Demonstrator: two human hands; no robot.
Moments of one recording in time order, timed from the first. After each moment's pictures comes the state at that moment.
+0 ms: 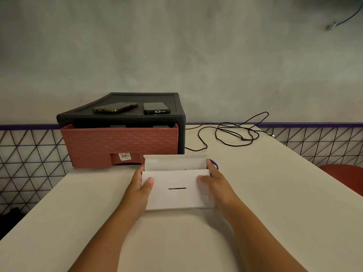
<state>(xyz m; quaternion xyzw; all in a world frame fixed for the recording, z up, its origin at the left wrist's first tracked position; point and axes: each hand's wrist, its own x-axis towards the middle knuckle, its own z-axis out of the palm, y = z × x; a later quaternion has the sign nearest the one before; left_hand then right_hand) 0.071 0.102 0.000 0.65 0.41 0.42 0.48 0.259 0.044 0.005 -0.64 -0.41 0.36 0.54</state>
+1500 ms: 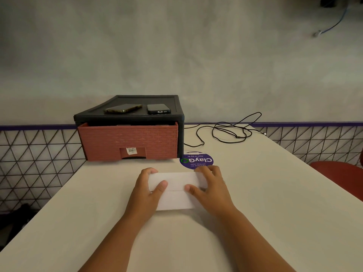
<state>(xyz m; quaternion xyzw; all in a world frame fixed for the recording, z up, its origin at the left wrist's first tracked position) 0.056 0.065 -0.019 0.73 0.40 0.45 0.33 0.232 -0.012 -0.008 -0.68 -0.56 0.09 0.46</state>
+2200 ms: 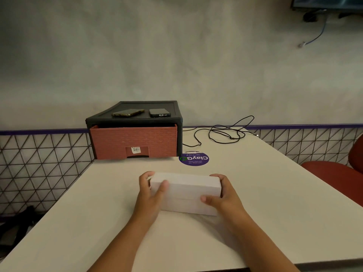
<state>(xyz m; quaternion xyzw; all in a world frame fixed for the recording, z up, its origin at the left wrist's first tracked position) 0.043 -0.003 -0.006 0.66 0.38 0.48 0.44 0.224 -0.092 -0.010 -0.55 -0.45 0.34 0.62</state>
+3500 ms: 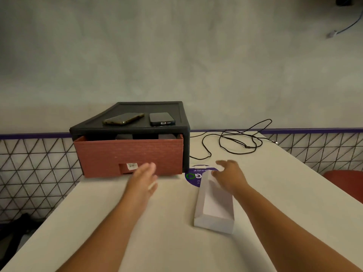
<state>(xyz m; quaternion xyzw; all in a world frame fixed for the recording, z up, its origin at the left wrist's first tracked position) 0.080 0.128 0.038 0.43 0.40 0.49 0.64 0.290 0.065 0.048 -0.82 -0.44 0.16 0.35</state>
